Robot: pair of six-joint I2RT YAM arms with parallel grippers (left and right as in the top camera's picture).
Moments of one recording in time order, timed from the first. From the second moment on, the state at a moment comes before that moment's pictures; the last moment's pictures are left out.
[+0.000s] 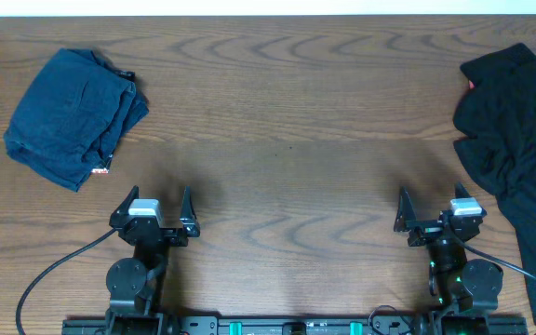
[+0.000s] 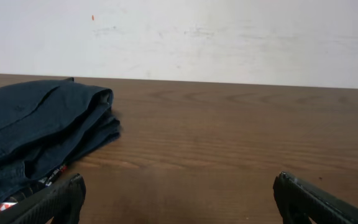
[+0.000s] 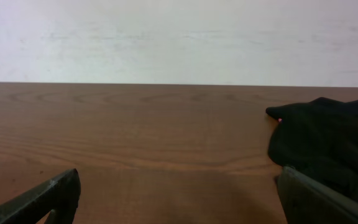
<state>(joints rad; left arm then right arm) -0.07 0.01 0.01 -0.10 0.00 -0.08 -0.02 0.01 0.01 -0.07 -0.12 0.04</state>
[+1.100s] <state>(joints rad) -0.07 0.01 0.01 -0.11 0.00 -0.08 -0.02 0.02 0.01 -0.07 -0.11 0.04</state>
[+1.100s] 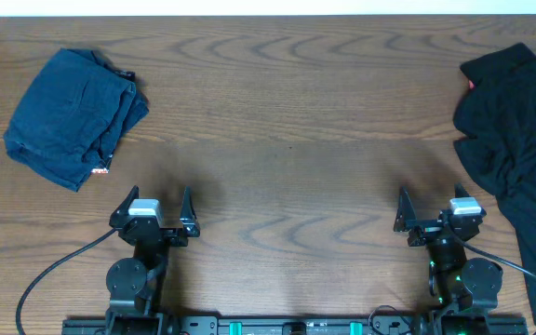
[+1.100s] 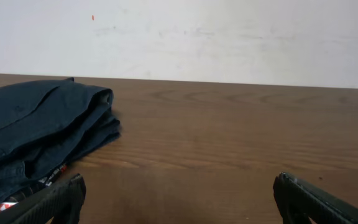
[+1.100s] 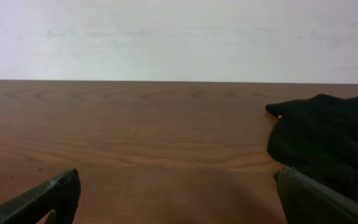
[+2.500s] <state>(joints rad) -0.07 1.06 0.81 -0.74 0.01 -0.09 -0.10 1.17 0.83 -0.54 -0.02 0.10</state>
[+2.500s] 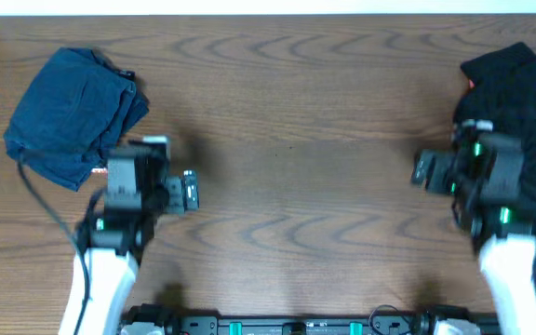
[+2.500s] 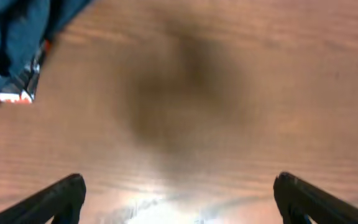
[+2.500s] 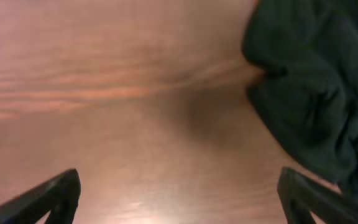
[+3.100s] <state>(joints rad) -0.07 1.15 0.90 -0.76 0.01 -0.09 -0.48 1.60 1.04 -0.16 0.22 0.08</state>
